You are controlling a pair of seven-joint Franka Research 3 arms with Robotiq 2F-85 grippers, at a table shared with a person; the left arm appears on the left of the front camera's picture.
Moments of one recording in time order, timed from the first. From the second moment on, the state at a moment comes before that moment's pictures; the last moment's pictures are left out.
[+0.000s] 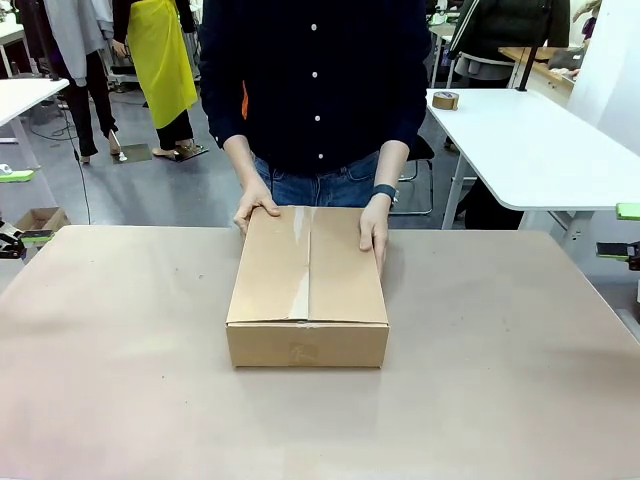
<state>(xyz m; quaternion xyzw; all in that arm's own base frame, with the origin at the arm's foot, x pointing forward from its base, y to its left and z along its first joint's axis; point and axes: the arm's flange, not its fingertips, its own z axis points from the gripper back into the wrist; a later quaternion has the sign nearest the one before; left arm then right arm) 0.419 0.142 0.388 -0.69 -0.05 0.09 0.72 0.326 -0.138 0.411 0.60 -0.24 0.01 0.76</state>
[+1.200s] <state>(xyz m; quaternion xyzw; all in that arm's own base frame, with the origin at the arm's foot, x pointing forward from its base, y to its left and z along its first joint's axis) 0.484 -0.076 0.394 -0.65 -0.06 -0.27 0.70 0.416 0.106 0.417 0.43 -0.23 0.42 0.77</state>
